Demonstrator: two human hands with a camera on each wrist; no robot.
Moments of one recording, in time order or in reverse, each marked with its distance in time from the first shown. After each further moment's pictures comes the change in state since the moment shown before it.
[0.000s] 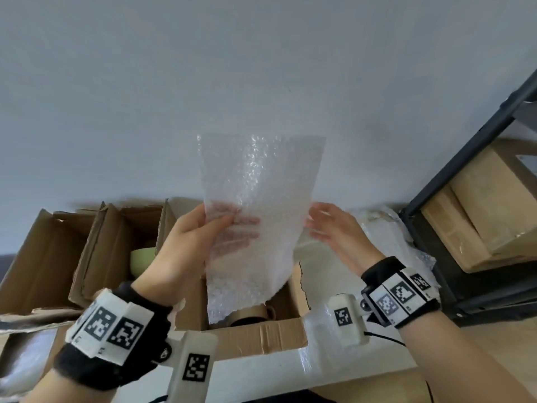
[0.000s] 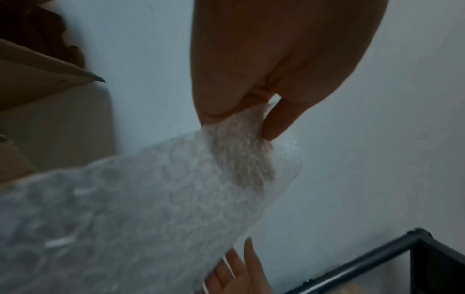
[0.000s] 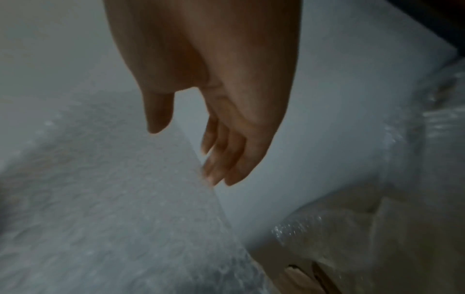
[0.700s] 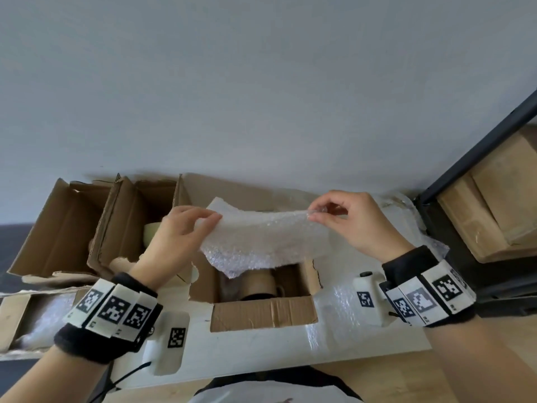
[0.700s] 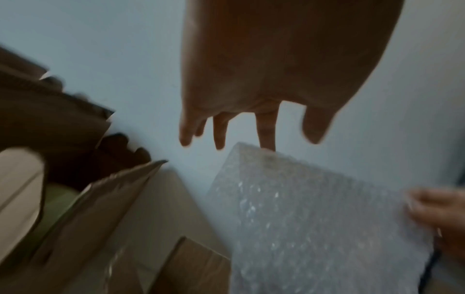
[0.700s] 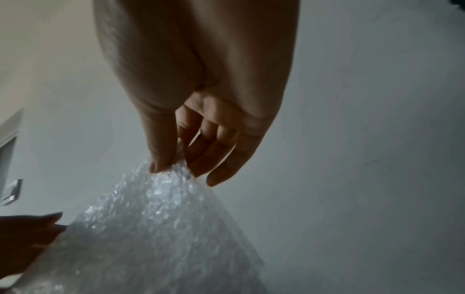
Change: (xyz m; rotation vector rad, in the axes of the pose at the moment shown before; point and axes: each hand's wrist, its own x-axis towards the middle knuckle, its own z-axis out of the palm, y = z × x) left_hand -0.002 -0.050 -0.068 0.804 0.179 0.036; right_hand -0.024 -0.019 0.019 -0.632 -0.142 -0.480
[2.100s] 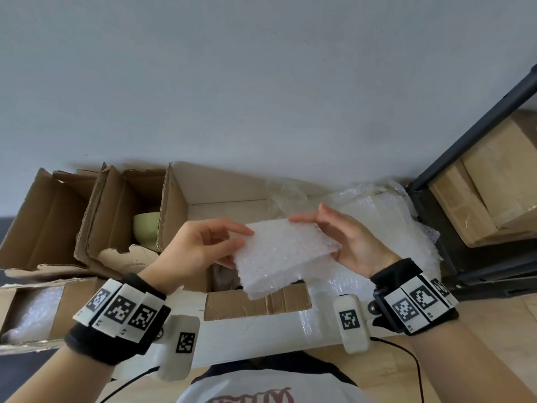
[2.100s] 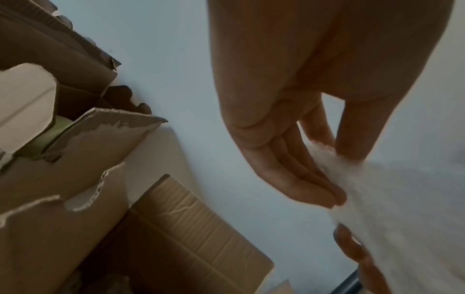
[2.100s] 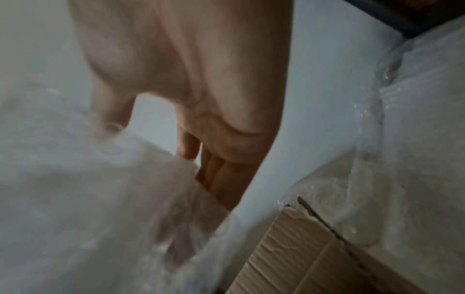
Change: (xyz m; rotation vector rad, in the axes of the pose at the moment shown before) left_hand -0.015 0.010 0.028 -0.577 -0.322 0.030; right_hand -0.032 0.022 0.014 0.873 -0.299 0.474
